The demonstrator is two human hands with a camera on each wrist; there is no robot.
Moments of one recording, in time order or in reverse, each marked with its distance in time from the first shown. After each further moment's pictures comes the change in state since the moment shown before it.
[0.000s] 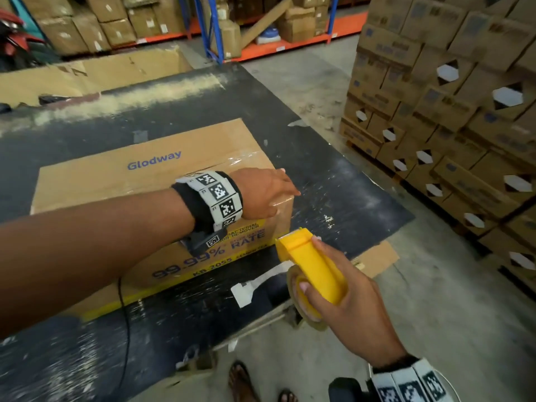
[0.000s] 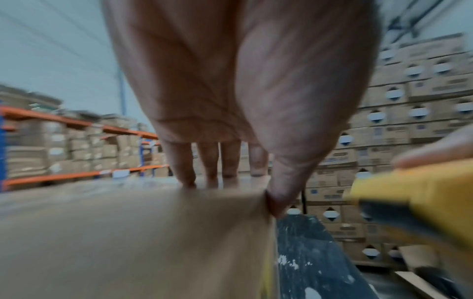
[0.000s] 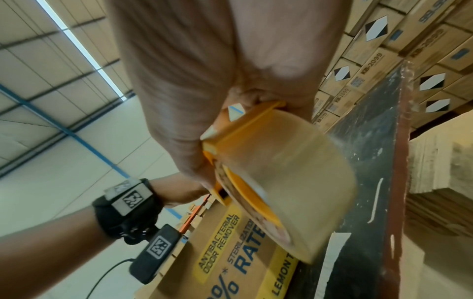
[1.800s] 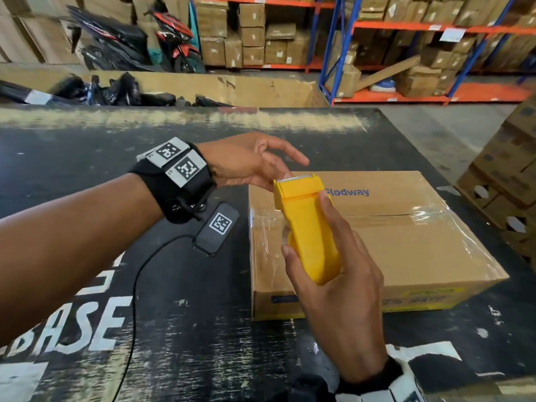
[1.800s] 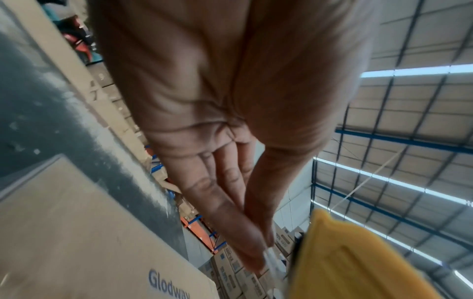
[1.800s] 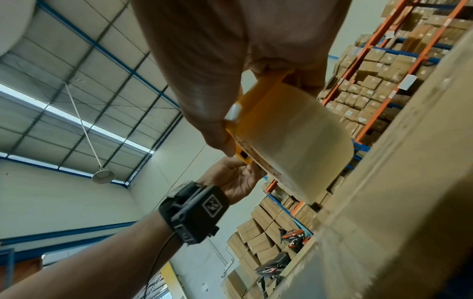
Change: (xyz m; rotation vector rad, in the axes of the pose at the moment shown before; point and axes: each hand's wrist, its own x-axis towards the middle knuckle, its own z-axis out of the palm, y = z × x) left_hand -0.336 -0.218 0.004 -1.487 0.396 -0.289; right_hand 0.021 -0.280 0.236 0.066 0.085 -0.405
